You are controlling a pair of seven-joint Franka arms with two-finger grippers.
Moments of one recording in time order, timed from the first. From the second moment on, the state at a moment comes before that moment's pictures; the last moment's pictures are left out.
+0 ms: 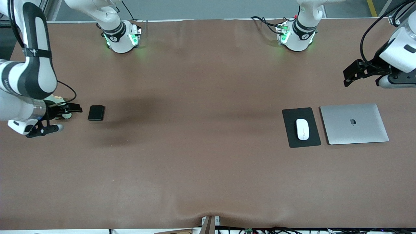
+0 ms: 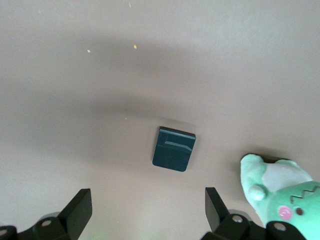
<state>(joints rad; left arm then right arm) -0.02 0.01 -0.14 -1.50 0.04 1.54 -0.13 0.21 0.27 -0.37 -1.76 0.11 1.74 -0.42</state>
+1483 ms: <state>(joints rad) -0.09 -0.05 -0.06 -1.52 0.04 1.48 -0.13 0.05 0.23 -0.21 -1.33 0.11 1.33 -0.16</state>
